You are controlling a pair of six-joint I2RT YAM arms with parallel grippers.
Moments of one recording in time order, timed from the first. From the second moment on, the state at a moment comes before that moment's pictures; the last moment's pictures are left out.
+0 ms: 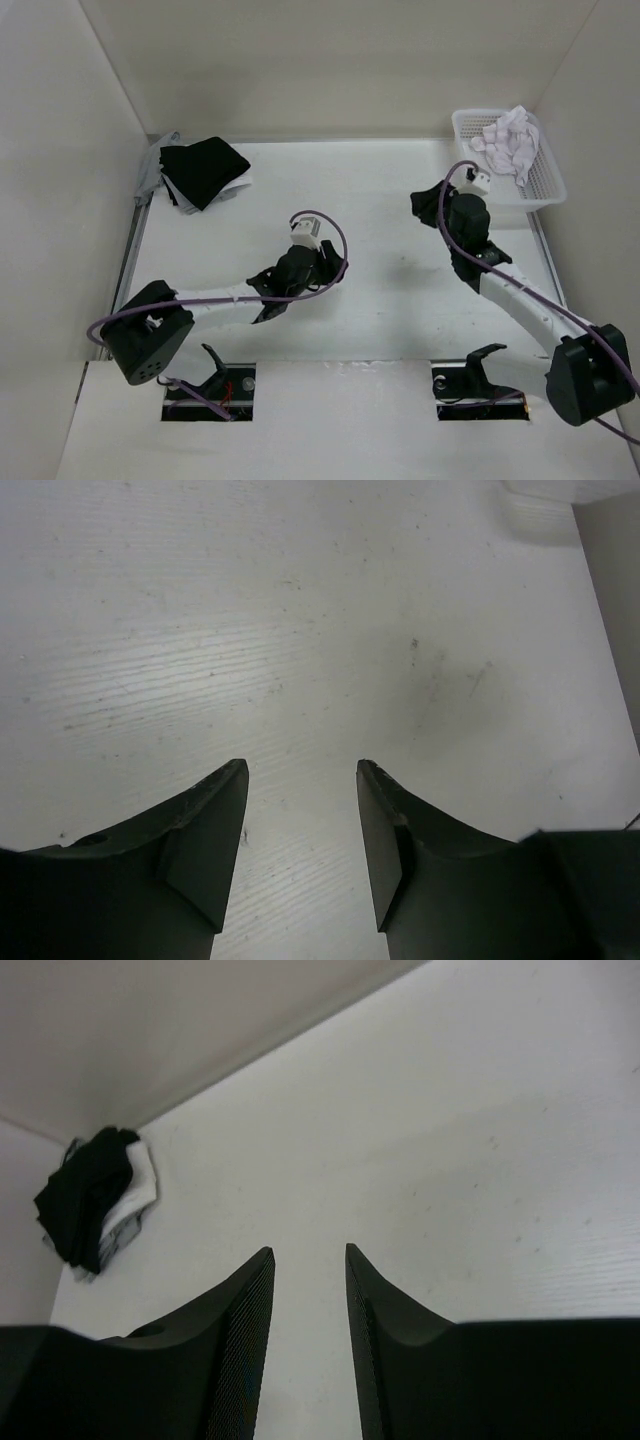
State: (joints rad) left arm -0.86 1.39 0.54 0.44 -0.23 -0.74; right arm 0.38 1.15 0.67 0.26 0.19 0.67
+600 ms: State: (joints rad) left arm -0.77 1.41 0.44 0.60 -0.17 -0.71; right arm -0.21 1.97 1.51 0.06 0.30 0.58
